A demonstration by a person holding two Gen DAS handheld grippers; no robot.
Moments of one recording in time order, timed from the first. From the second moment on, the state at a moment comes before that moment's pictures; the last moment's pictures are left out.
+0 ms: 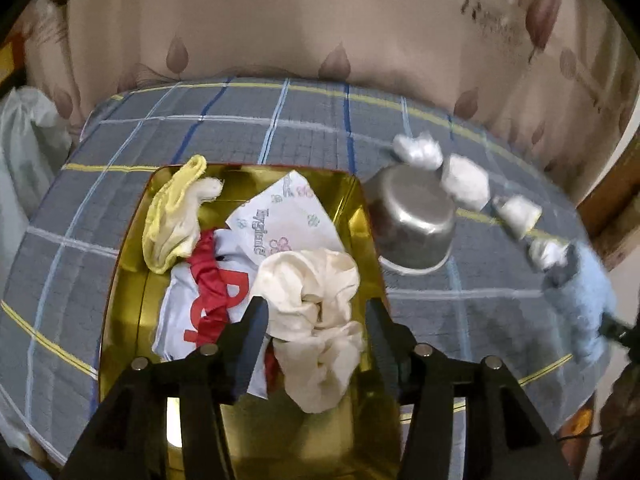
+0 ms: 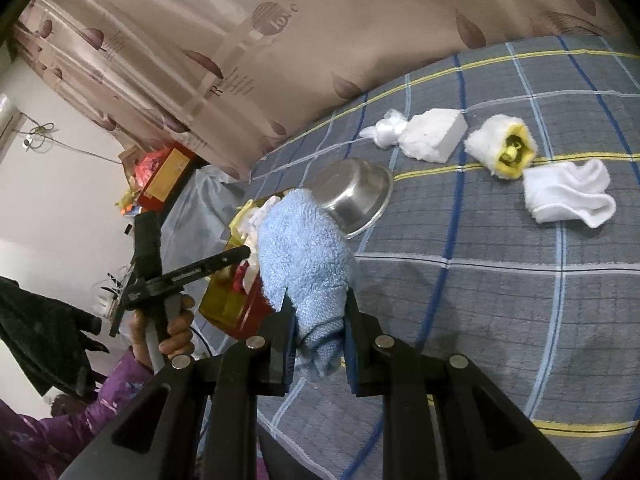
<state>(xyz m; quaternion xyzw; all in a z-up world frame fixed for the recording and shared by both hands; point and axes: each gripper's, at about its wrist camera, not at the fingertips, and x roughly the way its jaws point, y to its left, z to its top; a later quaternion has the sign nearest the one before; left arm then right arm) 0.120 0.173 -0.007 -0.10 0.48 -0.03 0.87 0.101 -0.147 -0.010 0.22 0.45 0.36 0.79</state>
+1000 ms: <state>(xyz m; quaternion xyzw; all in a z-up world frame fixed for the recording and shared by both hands) -0.079 0.229 0.042 -0.16 0.32 0.27 0.89 0.123 0.152 -0.031 0.13 0.52 0.37 0.75</state>
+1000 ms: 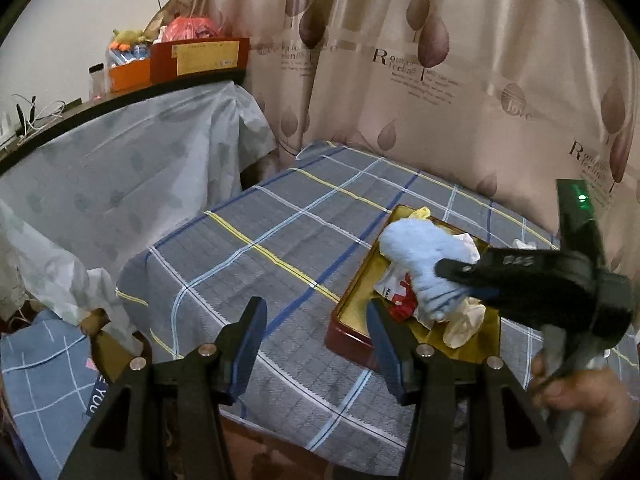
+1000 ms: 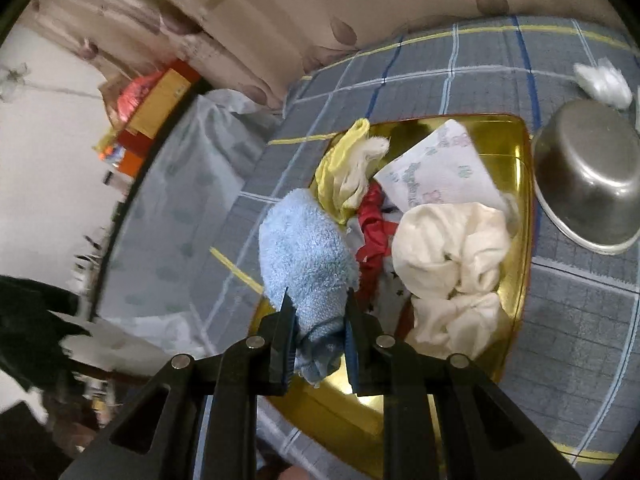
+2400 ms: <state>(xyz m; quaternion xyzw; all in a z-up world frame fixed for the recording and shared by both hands) -0.056 0.202 0.026 -0.08 0.37 0.25 0.89 0.078 -0.115 -0.035 0.04 0.41 0.14 0.90</state>
